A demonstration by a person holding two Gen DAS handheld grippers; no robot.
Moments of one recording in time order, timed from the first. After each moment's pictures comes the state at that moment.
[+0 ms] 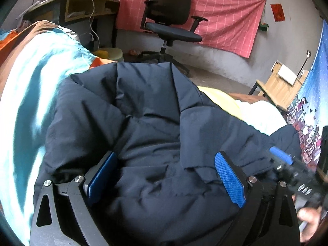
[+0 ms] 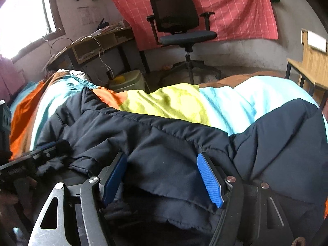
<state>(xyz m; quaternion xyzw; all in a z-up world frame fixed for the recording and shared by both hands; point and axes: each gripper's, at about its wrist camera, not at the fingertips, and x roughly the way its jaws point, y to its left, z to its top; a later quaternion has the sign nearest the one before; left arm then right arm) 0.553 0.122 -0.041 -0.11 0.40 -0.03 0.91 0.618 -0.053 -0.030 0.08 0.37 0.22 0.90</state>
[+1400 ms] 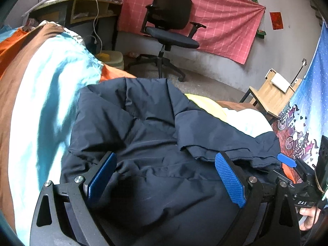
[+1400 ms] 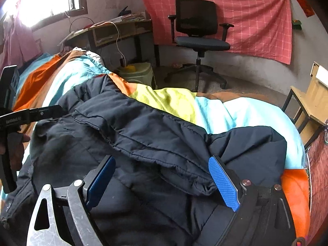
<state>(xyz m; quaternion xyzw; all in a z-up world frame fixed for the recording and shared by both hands) 0.521 0.136 0.010 -0.13 0.39 -0.04 0.91 0.568 -0.078 0.003 -0.03 0.36 0.25 0.90</state>
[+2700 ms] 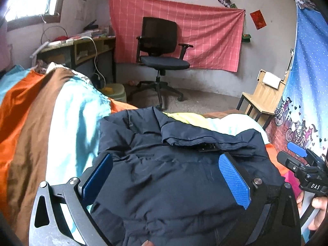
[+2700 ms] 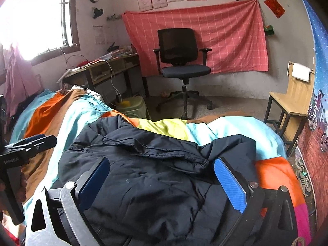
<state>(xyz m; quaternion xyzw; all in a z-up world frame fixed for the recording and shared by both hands) 0.423 0.098 0.084 -0.05 0.31 -0.03 0.95 0.483 -0.102 0.070 0.04 0.27 0.20 0.94</state>
